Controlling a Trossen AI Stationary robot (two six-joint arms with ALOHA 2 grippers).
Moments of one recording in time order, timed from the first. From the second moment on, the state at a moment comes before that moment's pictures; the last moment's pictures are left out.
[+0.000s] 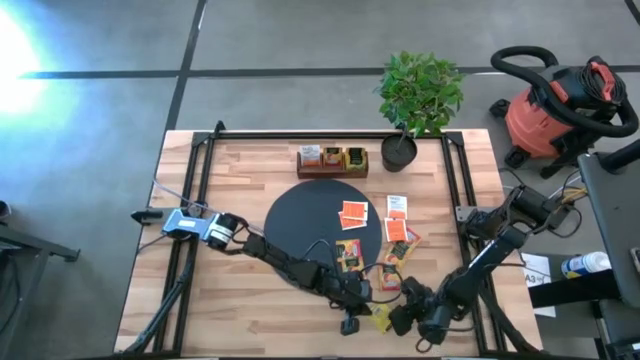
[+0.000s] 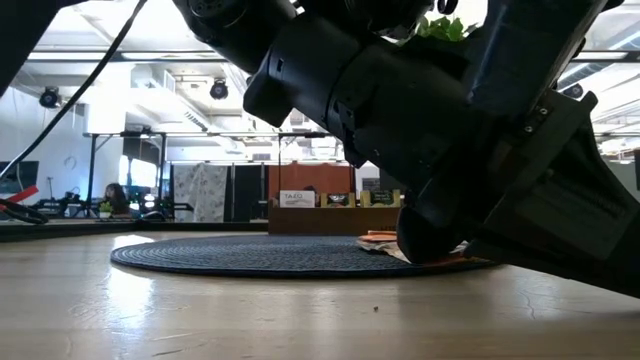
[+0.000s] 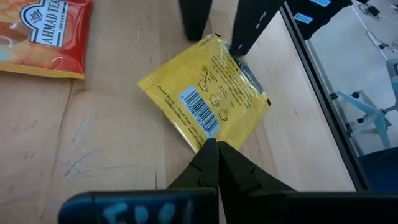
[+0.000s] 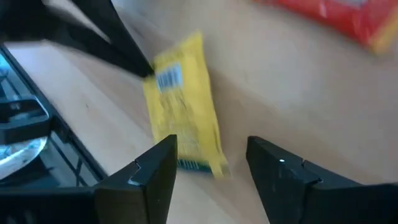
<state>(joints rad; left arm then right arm) -0.37 2.39 1.63 0.16 0.09 -0.47 0.89 1.72 0.79 -0.15 0.38 1.95</state>
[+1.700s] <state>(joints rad) -0.21 1.51 1.14 0.14 -0.17 -1.03 0.85 1.72 1.49 -1.48 1.05 0.06</state>
